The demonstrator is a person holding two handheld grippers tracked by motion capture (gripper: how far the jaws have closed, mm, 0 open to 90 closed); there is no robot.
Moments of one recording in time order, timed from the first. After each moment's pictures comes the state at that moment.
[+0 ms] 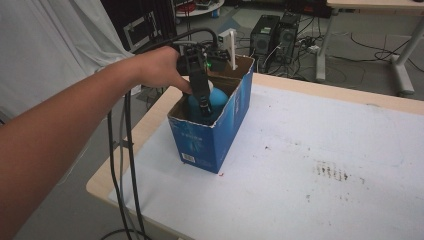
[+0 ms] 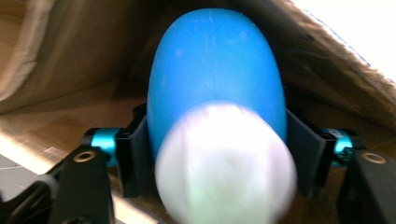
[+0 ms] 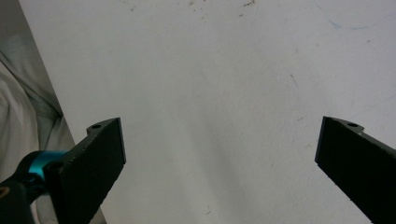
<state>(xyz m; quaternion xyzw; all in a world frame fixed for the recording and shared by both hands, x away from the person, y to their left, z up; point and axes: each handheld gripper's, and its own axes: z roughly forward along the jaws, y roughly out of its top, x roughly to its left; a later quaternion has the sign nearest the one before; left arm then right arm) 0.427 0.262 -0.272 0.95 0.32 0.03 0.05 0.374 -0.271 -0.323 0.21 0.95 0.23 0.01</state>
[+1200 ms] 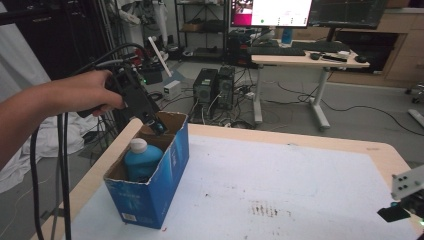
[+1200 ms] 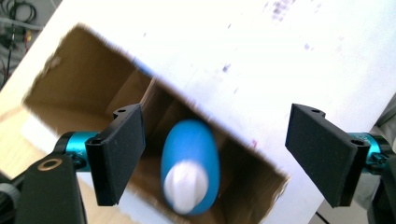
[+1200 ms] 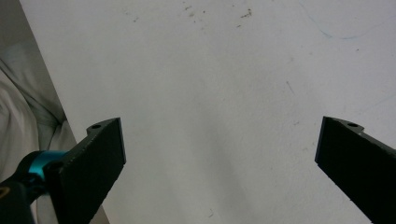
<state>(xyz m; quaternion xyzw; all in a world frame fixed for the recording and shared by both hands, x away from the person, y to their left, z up) 0.419 0.228 -0.176 0.94 0.29 0.08 0.18 0.367 -0.269 -0.314 0.22 0.95 0.24 0.02</state>
